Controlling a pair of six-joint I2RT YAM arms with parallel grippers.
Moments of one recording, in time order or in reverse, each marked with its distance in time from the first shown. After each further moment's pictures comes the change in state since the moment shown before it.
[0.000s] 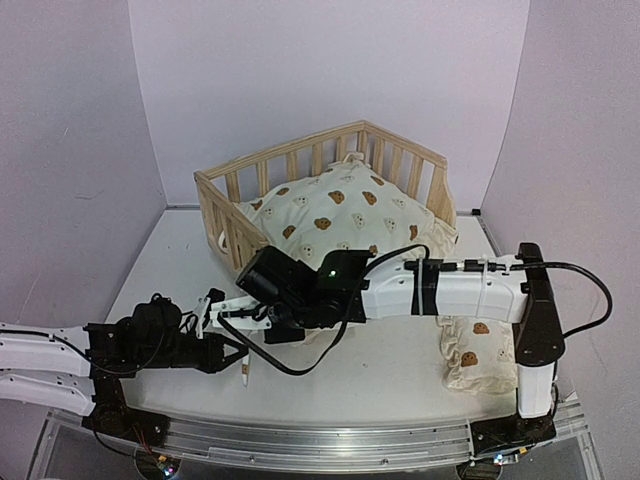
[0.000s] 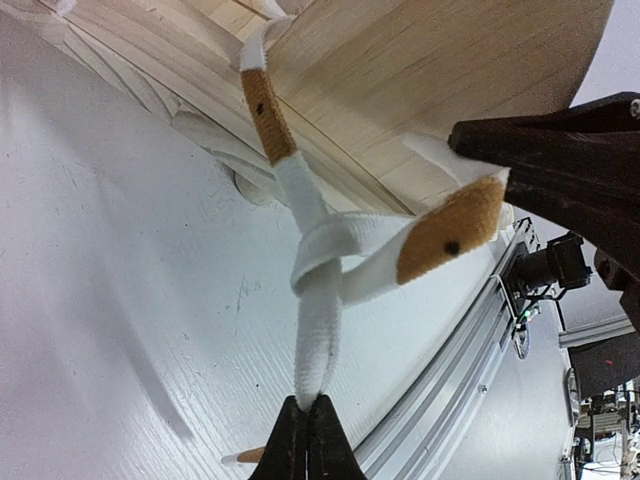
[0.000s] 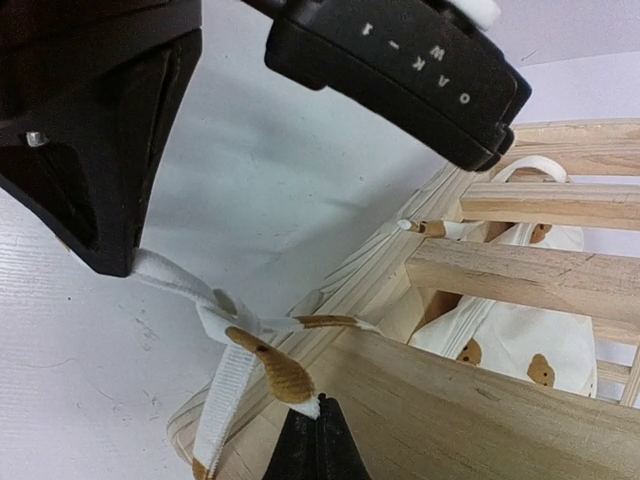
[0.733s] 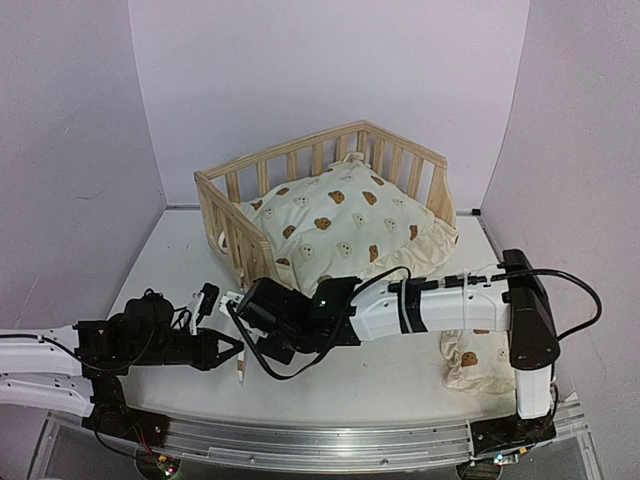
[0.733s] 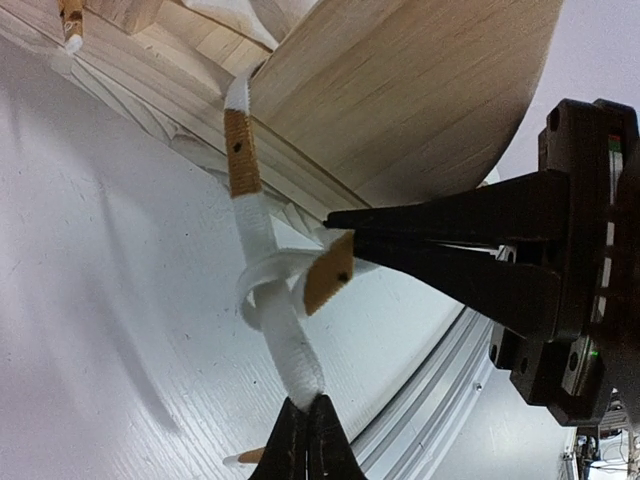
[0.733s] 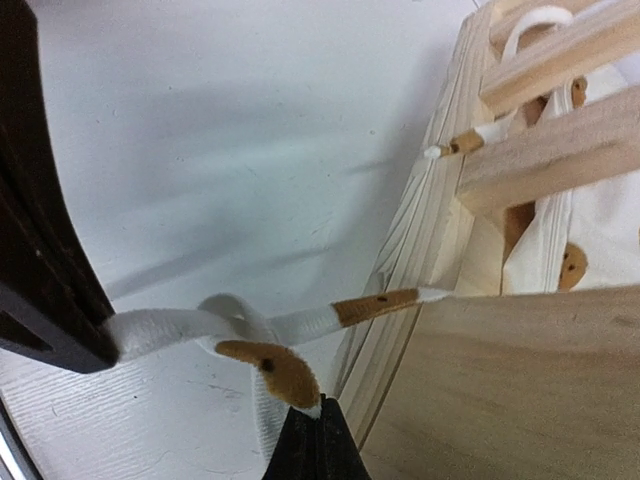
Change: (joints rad) left arm 0.001 -0.091 0.033 -0.101 -0.009 0.021; right arm 0.019 0.030 -0.113 0.117 0.056 0.533
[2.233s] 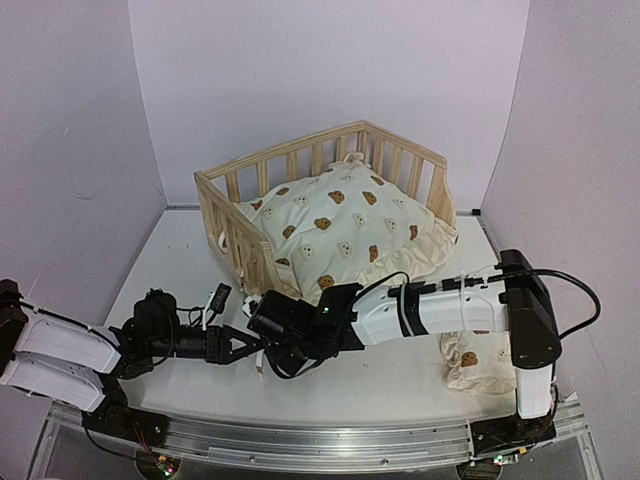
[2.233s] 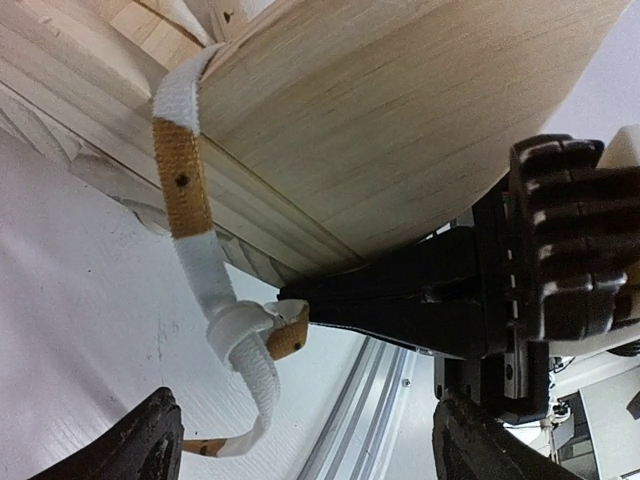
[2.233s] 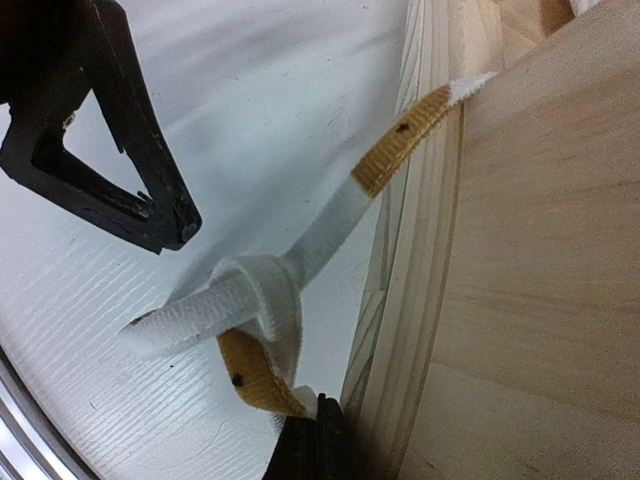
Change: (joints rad) left arm 0.261 0.401 -0.166 0.754 0.497 -0.043; right arm -0.003 -0.009 -0.084 -0.084 -0.063 0.397
